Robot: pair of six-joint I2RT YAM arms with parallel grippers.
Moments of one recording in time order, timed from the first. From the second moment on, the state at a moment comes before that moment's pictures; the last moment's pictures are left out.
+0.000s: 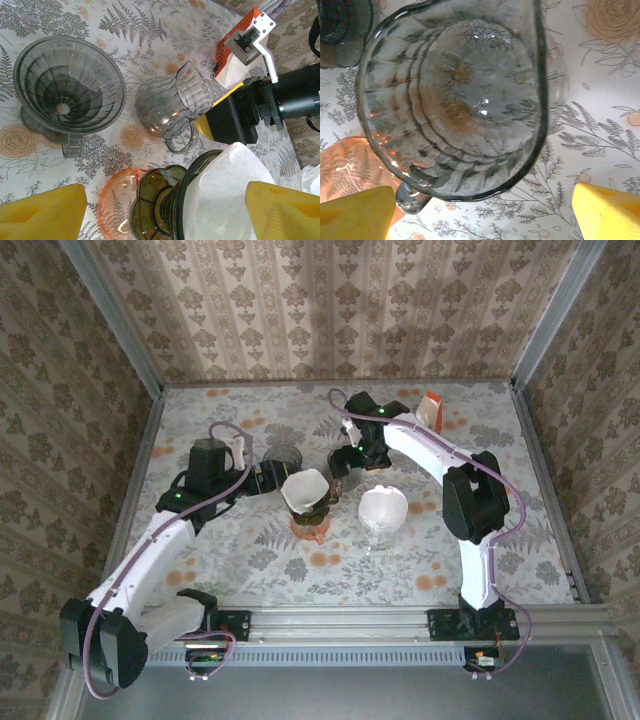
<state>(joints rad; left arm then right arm) -0.36 1.05 0.81 -0.38 0.42 -0.52 0.48 2.03 1.73 -1.02 -0.16 0.21</state>
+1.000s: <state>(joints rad) -0.36 1.04 0.81 -0.38 0.42 -0.53 0.46 2.00 1.69 -0.95 -0.12 0.18</state>
